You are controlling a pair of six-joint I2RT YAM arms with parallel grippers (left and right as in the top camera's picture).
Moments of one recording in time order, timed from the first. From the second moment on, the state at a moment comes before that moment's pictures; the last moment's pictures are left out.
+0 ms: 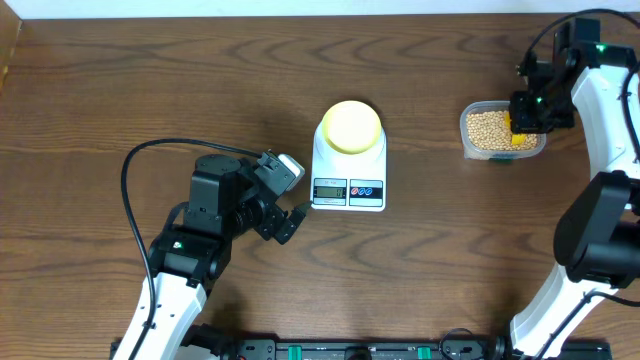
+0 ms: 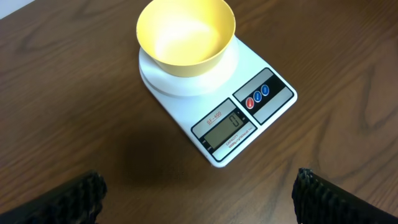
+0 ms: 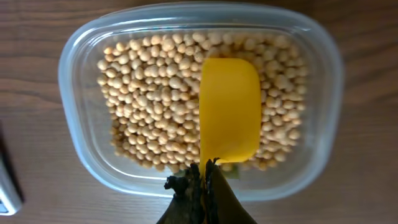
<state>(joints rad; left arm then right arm) -0.26 1.00 0.71 -0.47 0.36 0.38 -0.17 2.02 1.74 -1.16 -0.12 -0.14</state>
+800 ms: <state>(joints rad) -0.26 1.00 0.71 -0.47 0.36 0.38 -0.27 2.01 1.61 -1.06 -0.45 -0.11</state>
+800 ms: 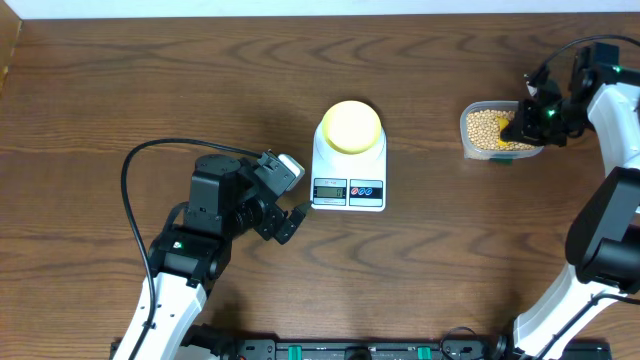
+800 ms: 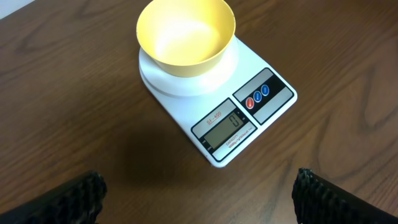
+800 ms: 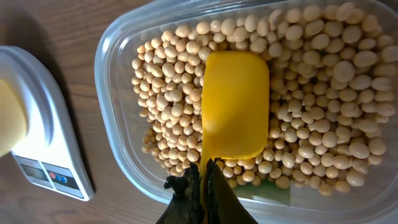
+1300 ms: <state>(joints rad) -0.26 1.00 0.71 -0.47 0.36 0.38 -0.42 2.01 1.59 -1.05 -0.68 -0.09</state>
